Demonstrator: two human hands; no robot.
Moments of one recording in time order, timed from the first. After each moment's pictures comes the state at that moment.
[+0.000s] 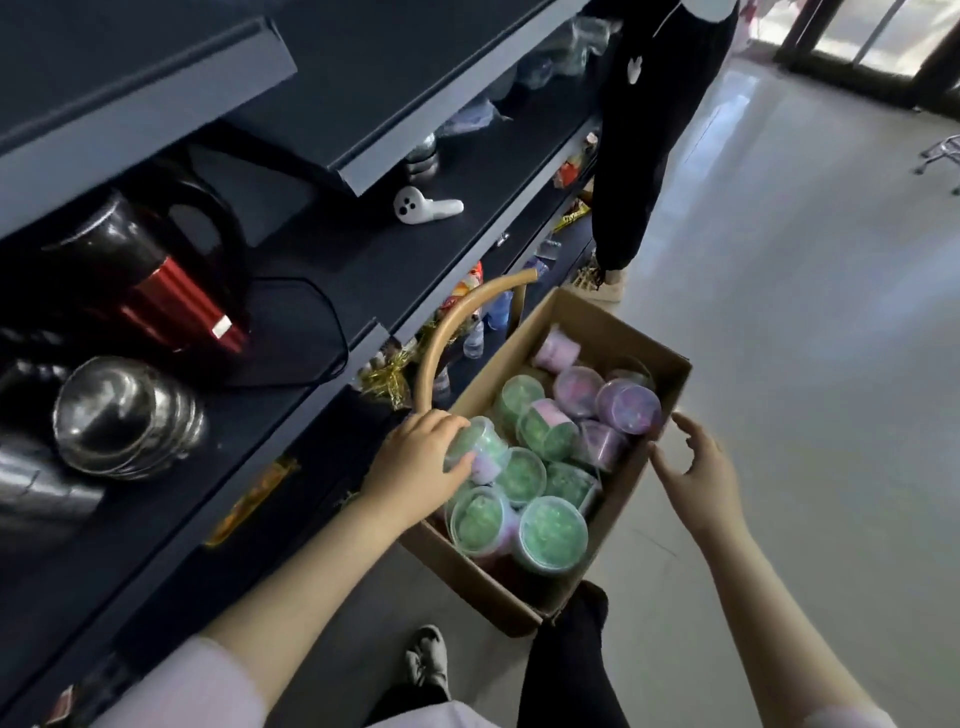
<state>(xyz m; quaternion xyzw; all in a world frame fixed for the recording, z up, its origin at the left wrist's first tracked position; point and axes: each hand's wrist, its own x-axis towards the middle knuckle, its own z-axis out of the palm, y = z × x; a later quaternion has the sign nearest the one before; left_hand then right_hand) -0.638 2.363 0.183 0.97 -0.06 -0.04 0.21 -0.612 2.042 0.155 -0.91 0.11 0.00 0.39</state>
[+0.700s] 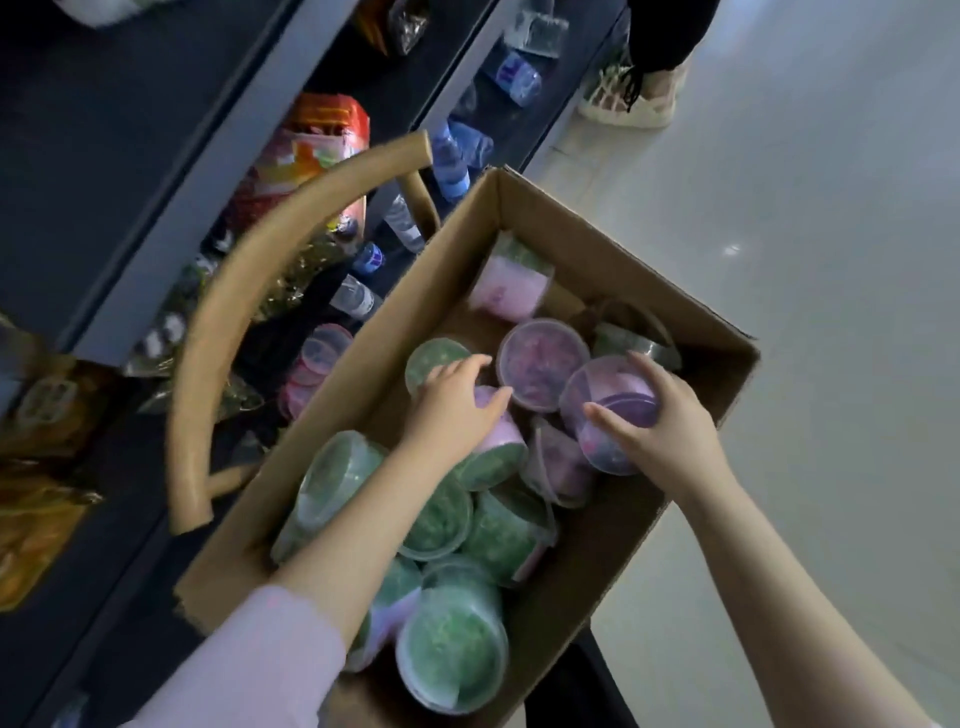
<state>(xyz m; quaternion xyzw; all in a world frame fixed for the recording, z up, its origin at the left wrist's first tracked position) -0.384 2.200 -0.077 0.91 0.12 -0.25 0.29 -0.378 1.971 -0.052 -0.90 0.10 0.23 0.36</state>
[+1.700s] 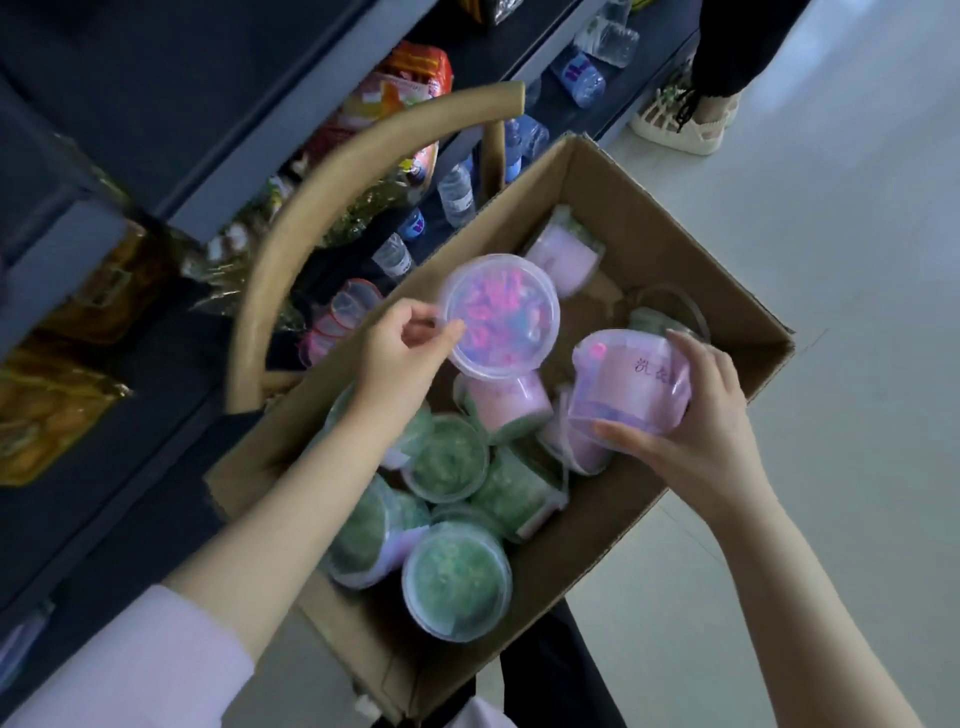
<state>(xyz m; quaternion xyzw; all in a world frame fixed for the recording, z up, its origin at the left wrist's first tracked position) -0.434 2.247 -0.023 0.76 0.33 -0.02 0.55 -0.411 1.982 -0.005 -0.91 -0.02 0.16 0.38</state>
